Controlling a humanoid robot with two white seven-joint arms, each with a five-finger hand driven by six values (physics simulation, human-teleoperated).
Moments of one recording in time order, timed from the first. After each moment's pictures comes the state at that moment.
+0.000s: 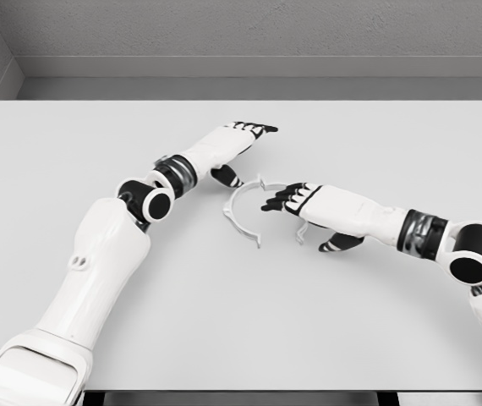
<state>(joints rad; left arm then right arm) -0.60 0.00 -0.37 -1.07 -0.89 -0.26 -0.35 -0.31 -0.56 0.41 -1.66 0.49 -0.48 0.55</state>
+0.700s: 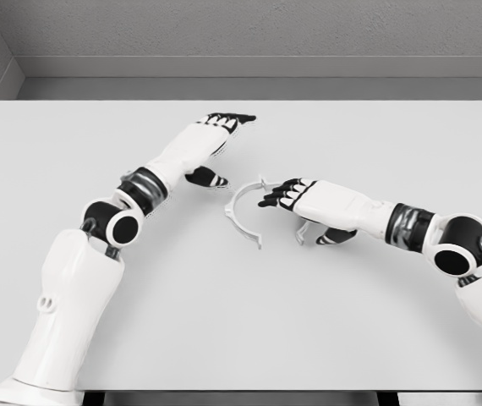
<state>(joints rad) -0.41 0.06 -0.23 -1.41 -0.86 -0.27 -0.35 -0.34 -0.52 0.43 -1.60 0.59 -0.48 0.55</state>
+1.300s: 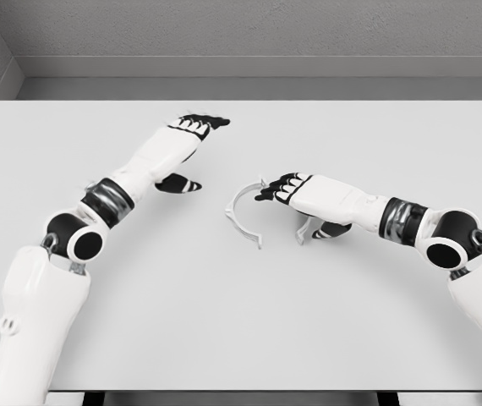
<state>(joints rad) -0.33 0.13 -0.19 -1.49 -0.83 -0.34 -0.36 -0.37 -0.49 0.43 -1.56 0.61 -0.48 0.55</state>
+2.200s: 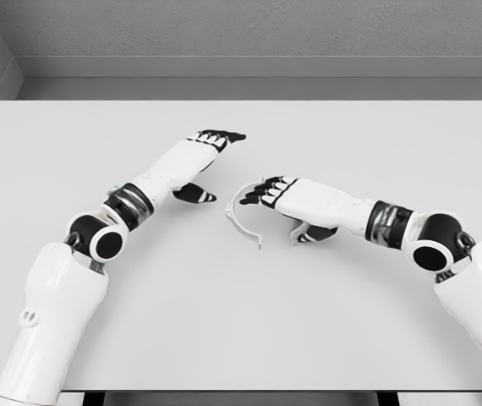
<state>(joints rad) -0.36 0.10 -0.24 -1.40 -0.83 -0.33 -0.36 -0.37 -0.45 0.45 -1.57 0.59 -0.48 0.55</state>
